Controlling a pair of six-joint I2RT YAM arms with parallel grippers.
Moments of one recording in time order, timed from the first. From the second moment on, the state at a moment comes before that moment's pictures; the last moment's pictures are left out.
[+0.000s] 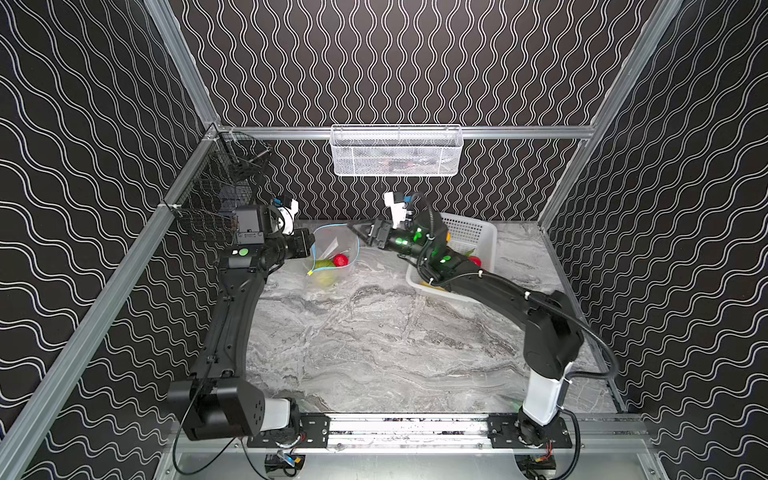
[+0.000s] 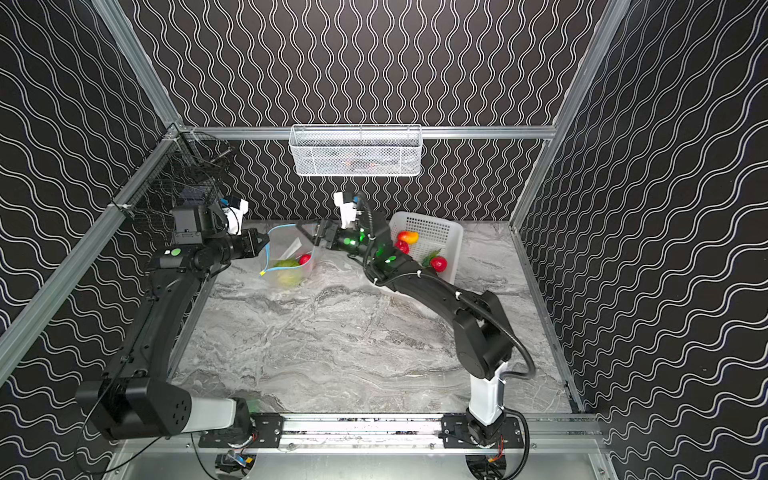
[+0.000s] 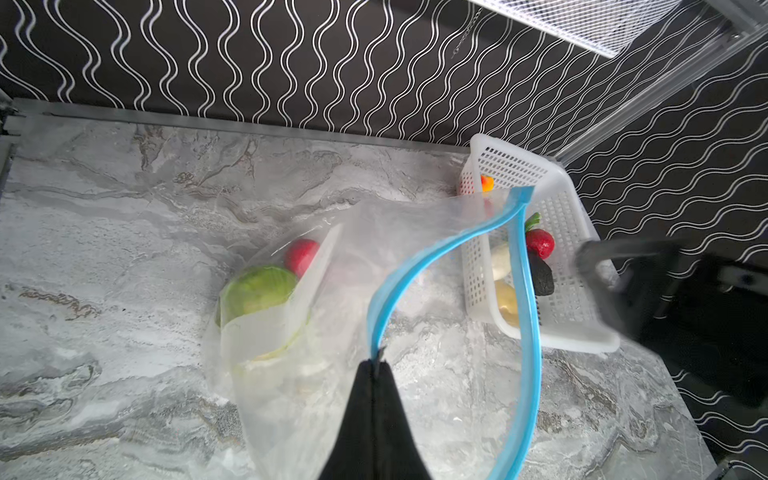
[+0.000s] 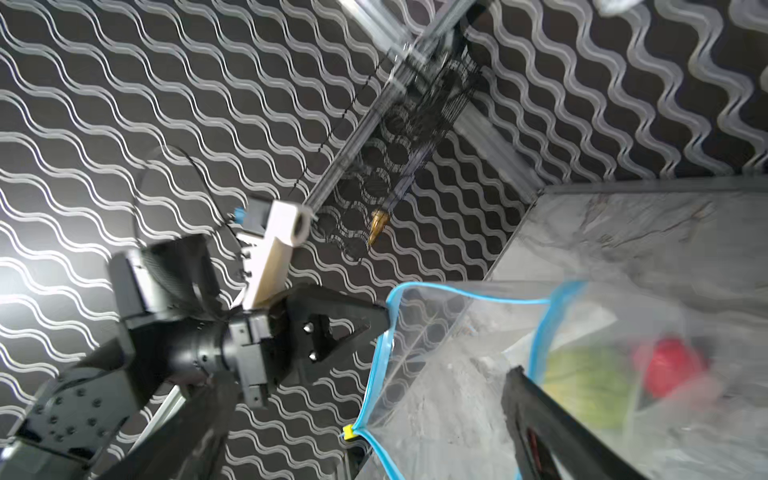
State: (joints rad) left arm 0.06 1.38 1.44 -0.72 0.45 -0.13; right arm 0.71 1.85 1.54 0.37 -0.47 0.88
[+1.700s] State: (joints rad) left arm 0.04 1.33 1.41 -0.66 0.37 -0.10; right arm 0.37 2.05 1.91 -0.57 -0.02 0.52
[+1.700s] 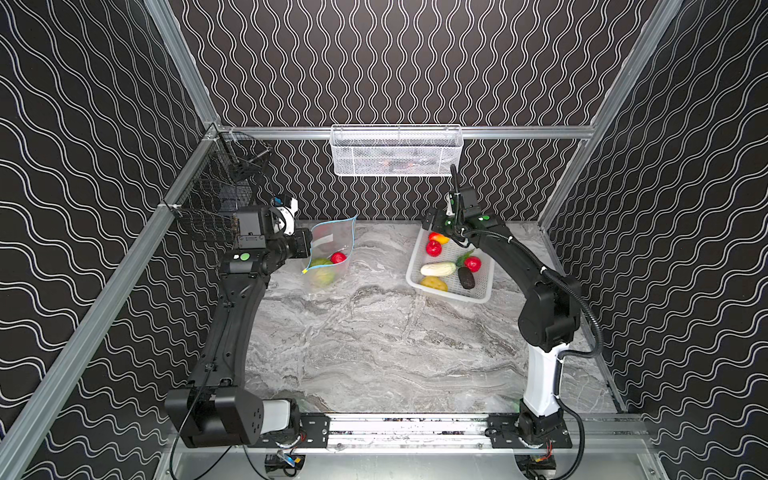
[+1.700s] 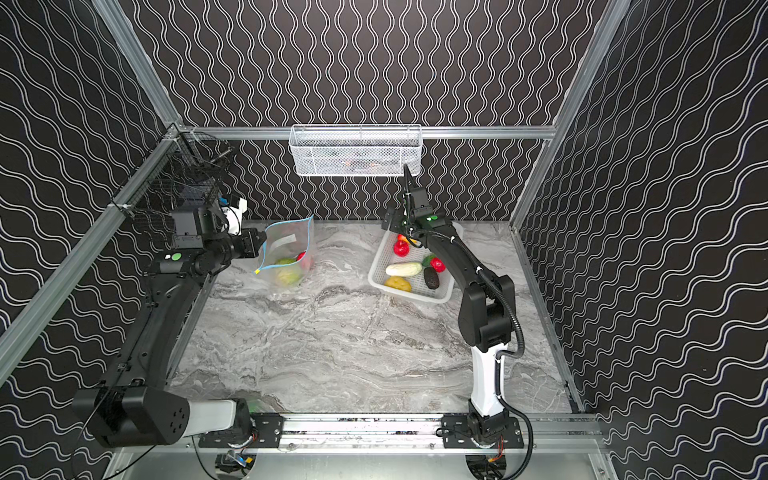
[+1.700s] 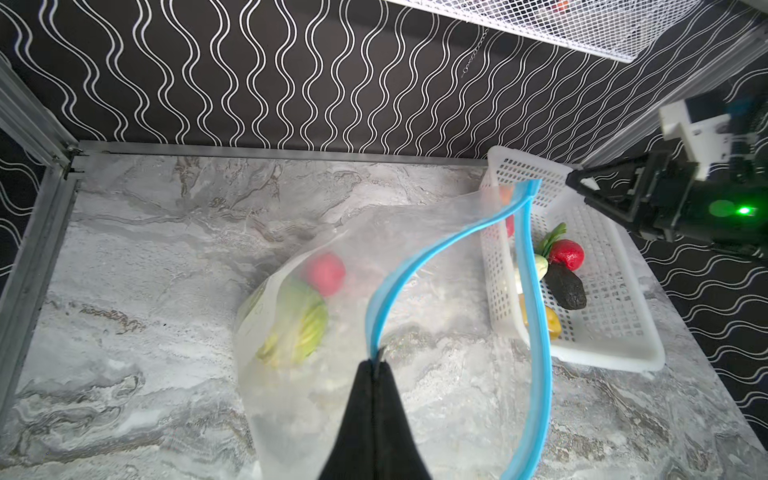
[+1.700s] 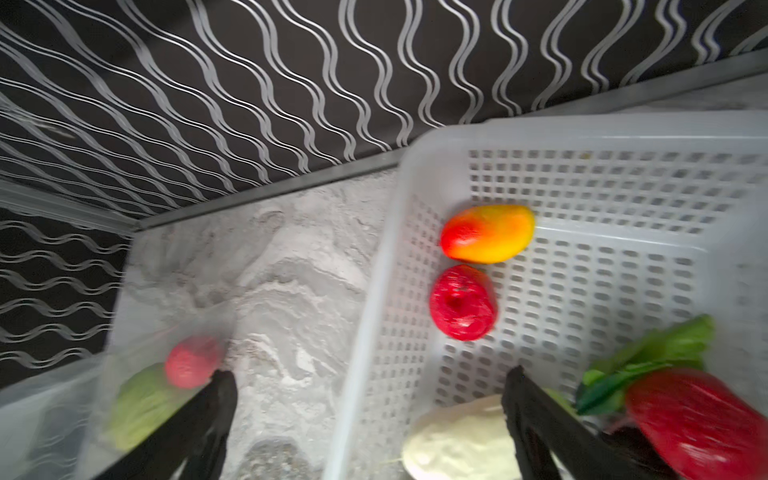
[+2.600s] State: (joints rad) left arm 0.05 1.35 1.43 -0.67 0.43 -0.09; right arm 0.31 2.18 1.89 -0.63 -0.03 0.50
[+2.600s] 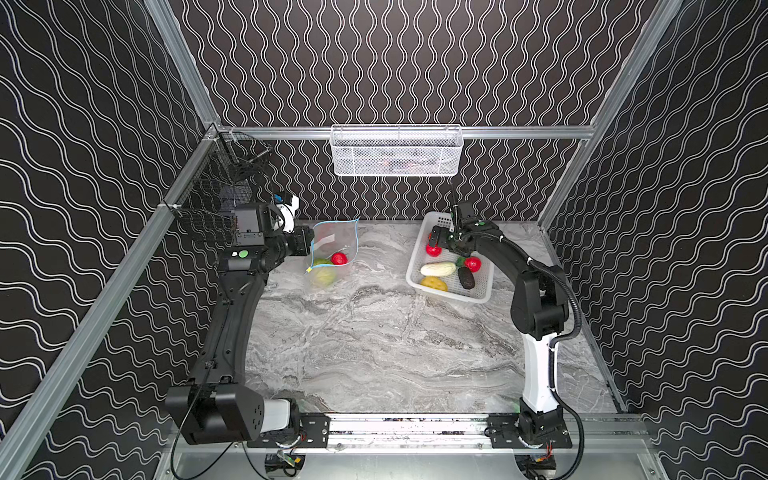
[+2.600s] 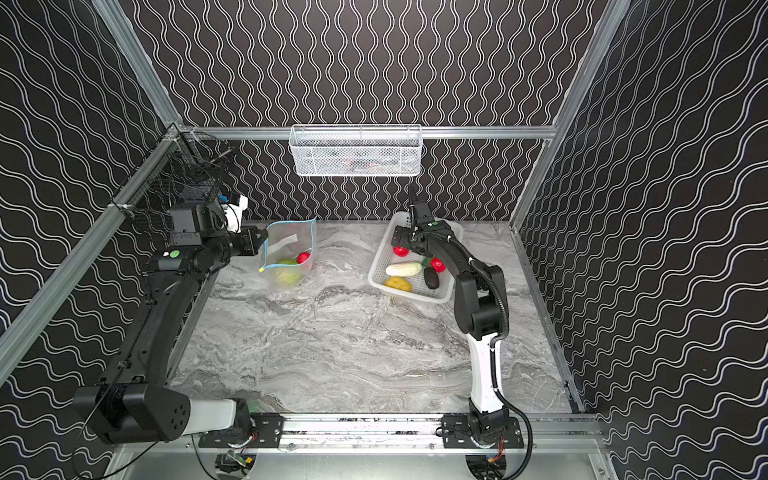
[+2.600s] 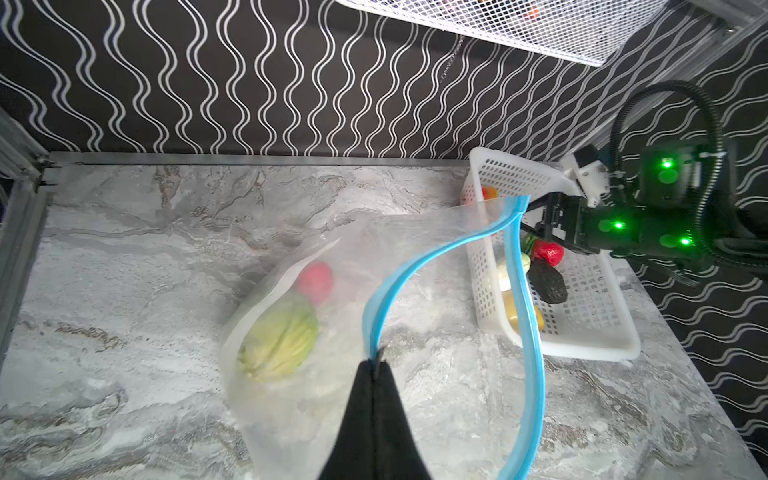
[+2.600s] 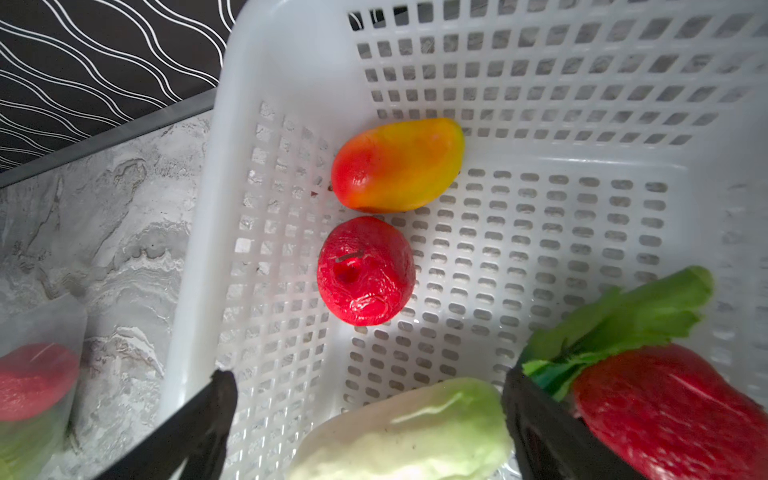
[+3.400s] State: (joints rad) left arm 0.04 1.33 1.38 -0.65 0.48 -0.12; right arm 0.30 2.32 2.04 -0.62 -0.03 0.49
